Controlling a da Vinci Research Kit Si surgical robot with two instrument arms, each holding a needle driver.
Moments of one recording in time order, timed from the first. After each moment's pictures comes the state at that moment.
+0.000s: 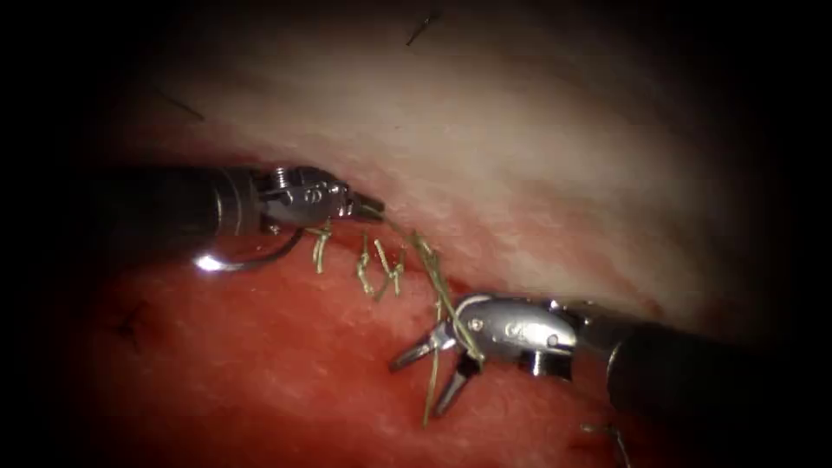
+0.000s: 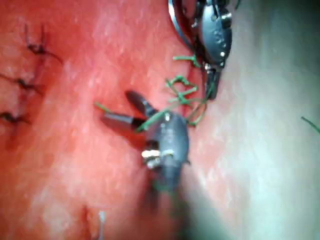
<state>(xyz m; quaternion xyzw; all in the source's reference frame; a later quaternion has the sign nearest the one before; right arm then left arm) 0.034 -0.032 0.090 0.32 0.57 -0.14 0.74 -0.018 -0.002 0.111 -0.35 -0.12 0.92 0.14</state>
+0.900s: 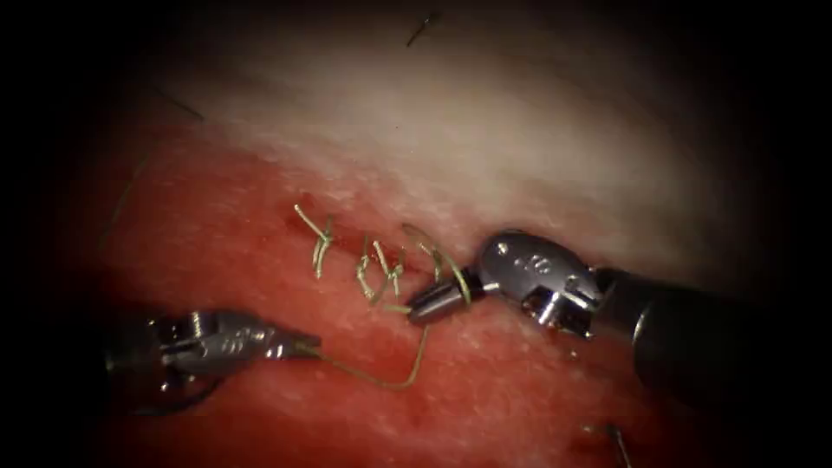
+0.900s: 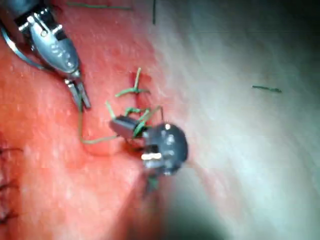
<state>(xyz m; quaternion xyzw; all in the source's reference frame) 0.031 -0.023 0.089 0.37 0.55 0.22 0.72 -0.015 -0.017 0.099 -0.36 -0.13 0.92 0.12</state>
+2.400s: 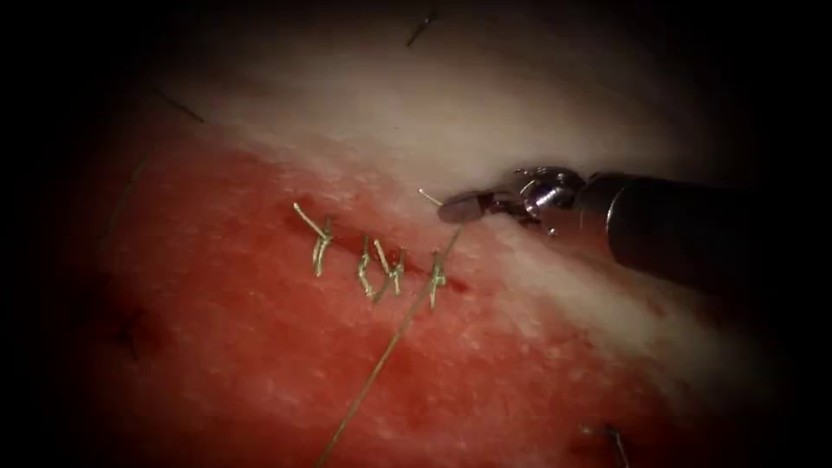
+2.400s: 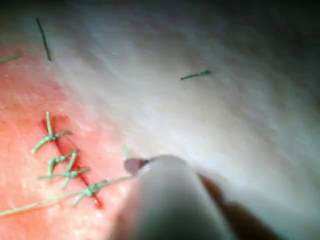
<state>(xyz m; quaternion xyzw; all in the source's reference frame) 0.029 -0.018 0.099 0.31 0.39 0.51 0.71 -0.006 -0.043 0.082 -0.39 -0.20 0.90 0.01</state>
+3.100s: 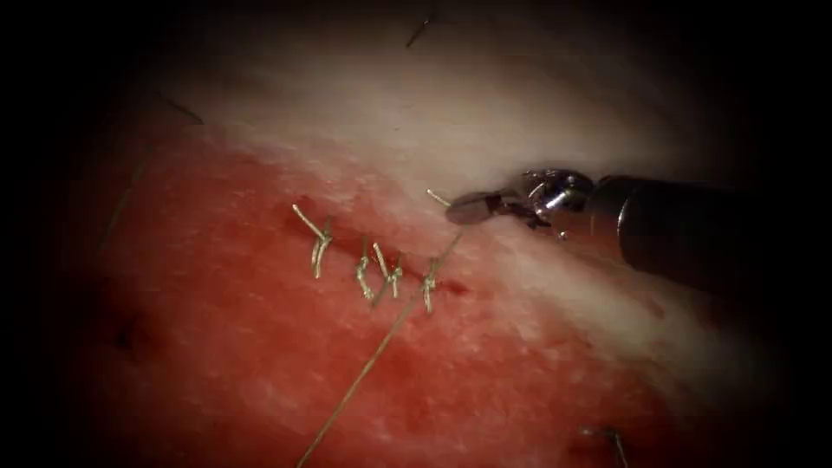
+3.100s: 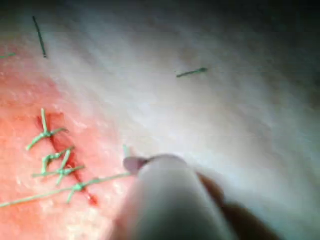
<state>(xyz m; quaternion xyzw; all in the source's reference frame) 0.026 -0.016 0.100 0.26 0.39 0.51 0.72 -0.006 -0.046 0.079 -0.43 -0.24 0.87 -0.04</state>
